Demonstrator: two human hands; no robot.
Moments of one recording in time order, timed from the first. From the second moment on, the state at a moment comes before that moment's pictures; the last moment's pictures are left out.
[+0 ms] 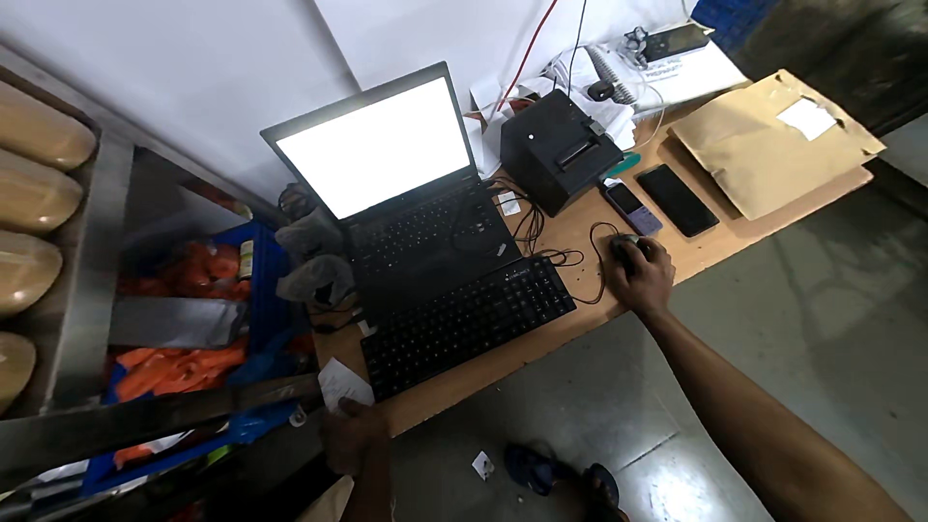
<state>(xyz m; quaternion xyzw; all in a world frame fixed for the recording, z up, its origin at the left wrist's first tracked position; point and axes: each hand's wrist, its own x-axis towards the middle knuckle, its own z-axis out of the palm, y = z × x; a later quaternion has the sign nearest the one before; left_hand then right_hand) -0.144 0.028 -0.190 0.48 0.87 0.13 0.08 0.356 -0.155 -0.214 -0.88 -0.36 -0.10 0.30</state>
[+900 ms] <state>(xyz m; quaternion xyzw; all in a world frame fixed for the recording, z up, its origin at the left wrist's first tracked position) -0.146 0.024 -0.187 0.51 0.84 0.17 0.09 0.356 -0.153 -0.213 -0.89 -0.35 -0.08 0.30</state>
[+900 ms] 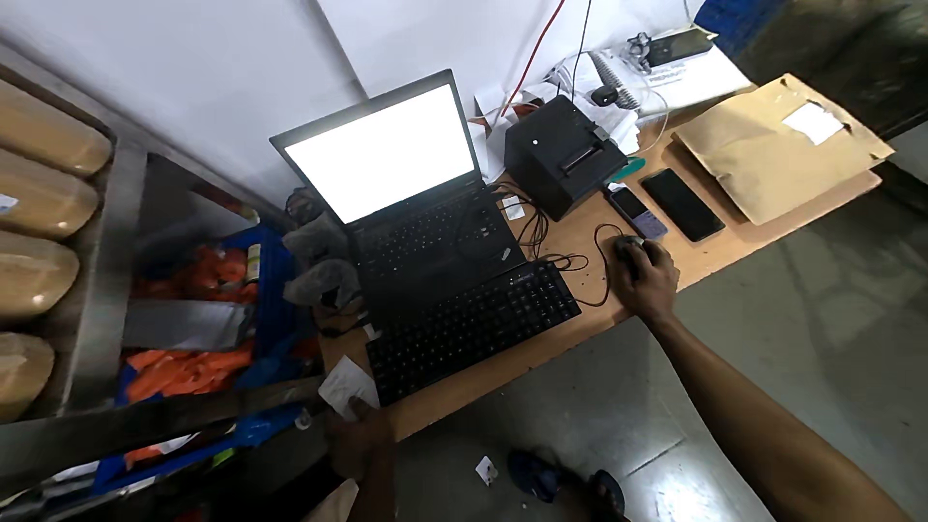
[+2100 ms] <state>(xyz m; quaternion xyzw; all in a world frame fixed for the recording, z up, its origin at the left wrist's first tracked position) -0.146 0.030 -0.188 0.45 0.88 0.10 0.11 0.345 -0.152 -0.197 -0.89 -0.35 -0.07 0.28</state>
